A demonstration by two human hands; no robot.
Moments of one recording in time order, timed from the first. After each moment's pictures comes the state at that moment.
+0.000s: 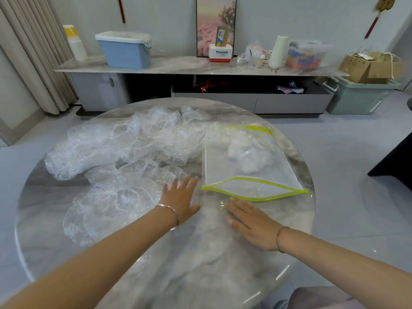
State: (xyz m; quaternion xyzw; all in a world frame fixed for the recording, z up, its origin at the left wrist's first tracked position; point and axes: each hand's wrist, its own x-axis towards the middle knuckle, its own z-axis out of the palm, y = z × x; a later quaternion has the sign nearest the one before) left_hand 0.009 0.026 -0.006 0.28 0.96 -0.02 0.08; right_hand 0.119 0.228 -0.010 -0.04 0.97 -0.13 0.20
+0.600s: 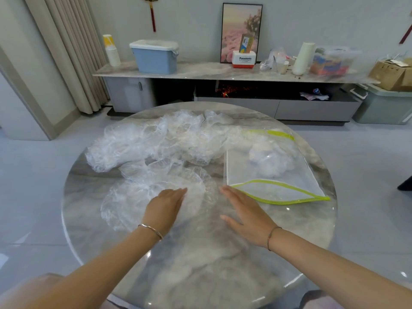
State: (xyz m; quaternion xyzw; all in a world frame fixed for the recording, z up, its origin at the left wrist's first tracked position) left_hand 0.025 -0.066 -0.025 0.27 0.93 0.19 -0.13; right_hand 0.101 0.171 0.002 -0.13 0.97 -0.20 0.01
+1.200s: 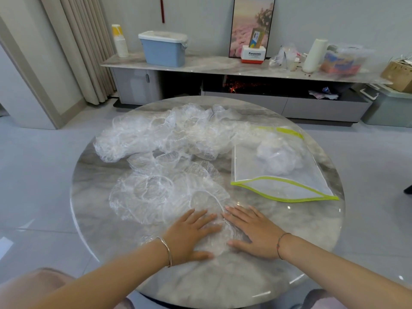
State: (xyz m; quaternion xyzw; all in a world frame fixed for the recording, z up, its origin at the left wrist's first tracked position) left_hand 0.073 -0.063 -0.050 0.49 0.87 0.00 0.02; right_hand 0.120 0.178 -0.025 -0.19 0.97 -0.05 0.16
